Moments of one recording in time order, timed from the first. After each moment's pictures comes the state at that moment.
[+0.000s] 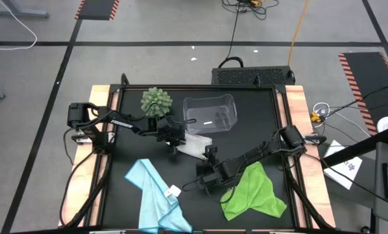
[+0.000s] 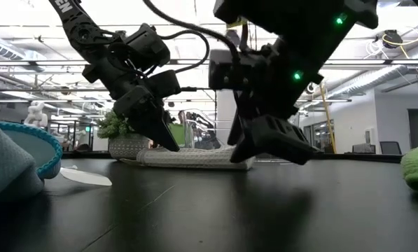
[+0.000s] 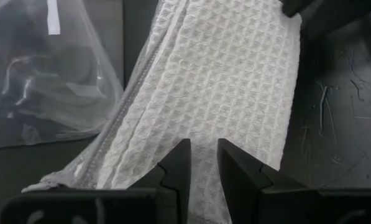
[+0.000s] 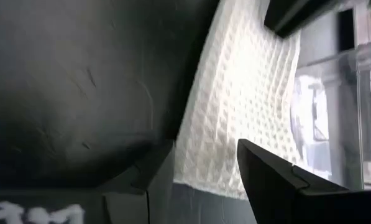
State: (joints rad) left arm 0.16 1.66 0.74 0.08 0.18 0.10; right arm 0.37 2.06 1.29 -0.54 0.76 0.10
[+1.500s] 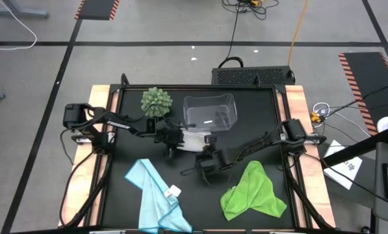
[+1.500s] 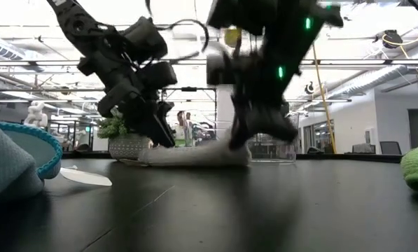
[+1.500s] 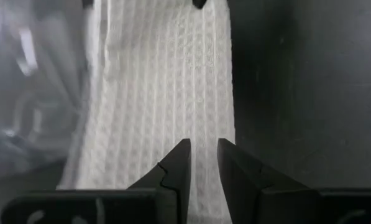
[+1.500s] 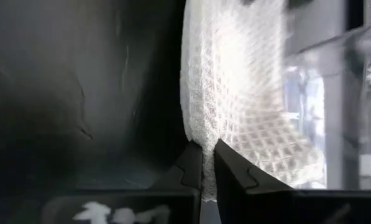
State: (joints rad) left arm 0.11 1.60 0.74 0.02 0.17 0.29; right arm 0.26 1.97 1.28 -0.56 0.64 0.02
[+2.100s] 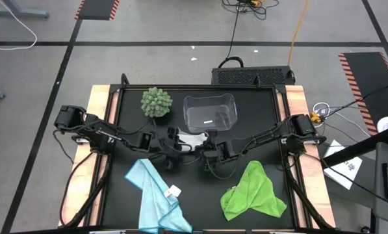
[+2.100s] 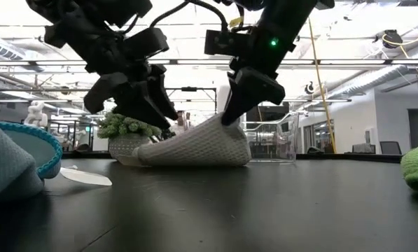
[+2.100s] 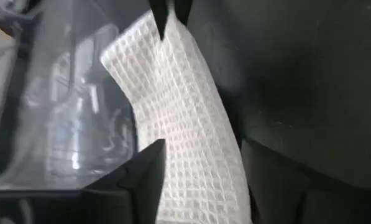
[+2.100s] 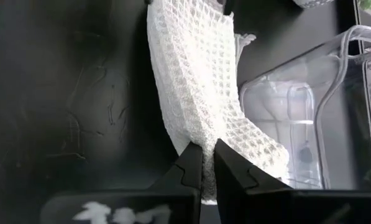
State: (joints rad) left arm -0.15 1.54 0.74 0.02 -0.27 0.30; right arm 0.22 1.88 1.28 -0.53 0.55 0.02
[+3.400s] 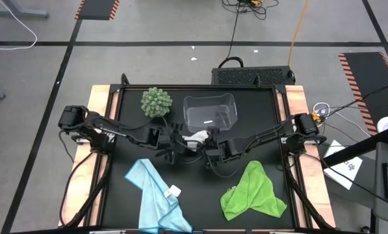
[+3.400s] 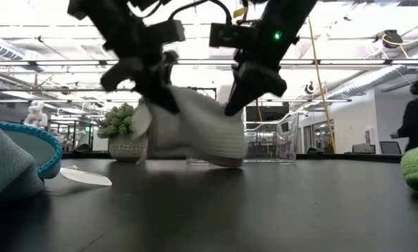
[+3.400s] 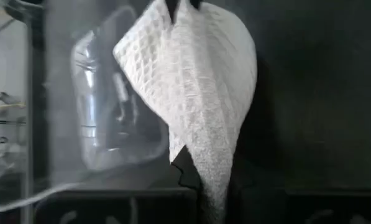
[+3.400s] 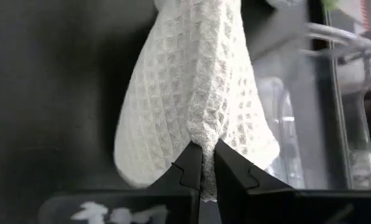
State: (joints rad) left arm -0.11 1.58 1.01 -0.37 -0.33 0.36; right arm 0.21 1.82 1.29 -0.64 0.62 0.02
